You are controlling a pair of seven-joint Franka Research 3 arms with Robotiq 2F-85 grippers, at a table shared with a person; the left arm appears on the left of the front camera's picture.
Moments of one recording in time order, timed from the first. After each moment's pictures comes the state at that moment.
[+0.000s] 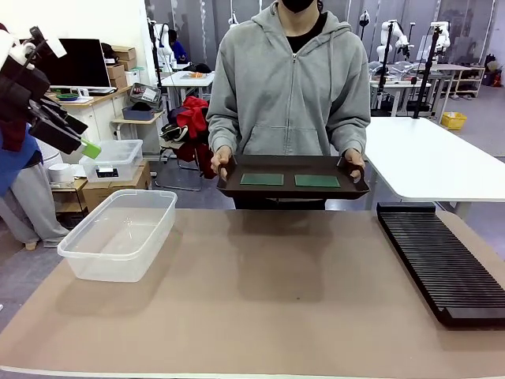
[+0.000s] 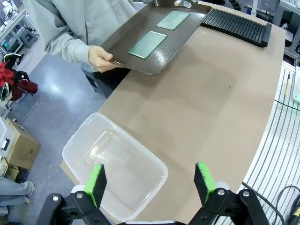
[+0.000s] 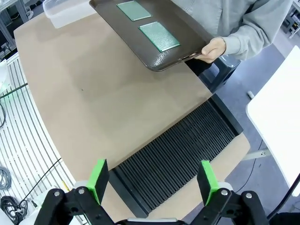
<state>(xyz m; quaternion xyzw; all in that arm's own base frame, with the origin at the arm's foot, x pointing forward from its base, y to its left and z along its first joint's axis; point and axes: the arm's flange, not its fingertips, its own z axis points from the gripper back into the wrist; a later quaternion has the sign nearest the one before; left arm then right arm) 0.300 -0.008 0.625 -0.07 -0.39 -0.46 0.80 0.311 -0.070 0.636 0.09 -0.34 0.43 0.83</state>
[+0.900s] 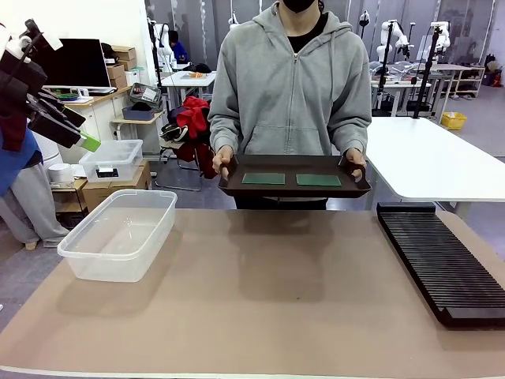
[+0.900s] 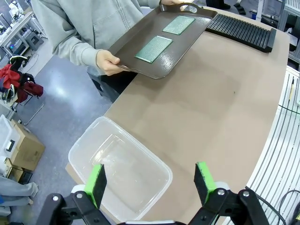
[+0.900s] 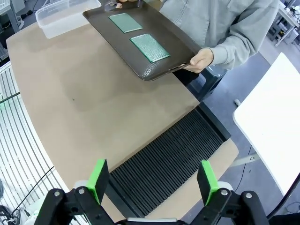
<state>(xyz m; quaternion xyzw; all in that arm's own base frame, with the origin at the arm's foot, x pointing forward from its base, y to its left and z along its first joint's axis) 0.299 -0.007 0.630 -0.06 -0.41 -0.45 0.79 0.297 -0.075 0.640 0.07 -0.38 0.42 0.82</state>
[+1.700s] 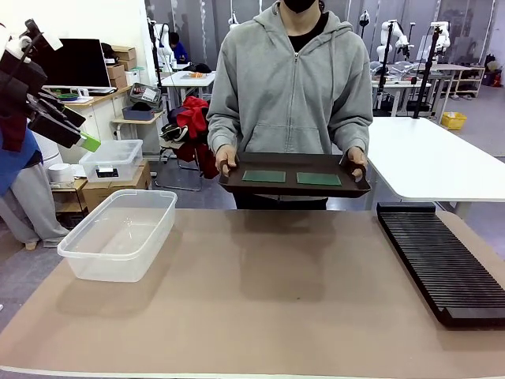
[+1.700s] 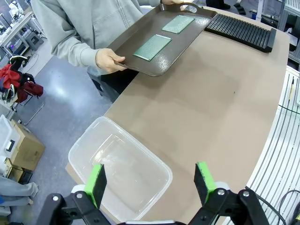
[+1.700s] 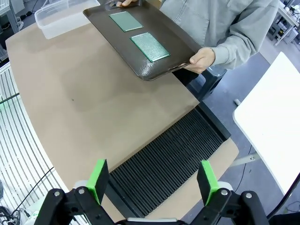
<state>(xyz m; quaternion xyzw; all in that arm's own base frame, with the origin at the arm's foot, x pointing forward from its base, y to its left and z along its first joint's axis) 0.299 -0.007 0.630 -0.06 -0.41 -0.45 0.79 0.297 -0.076 0.638 0.07 -0.39 0.42 0.82</state>
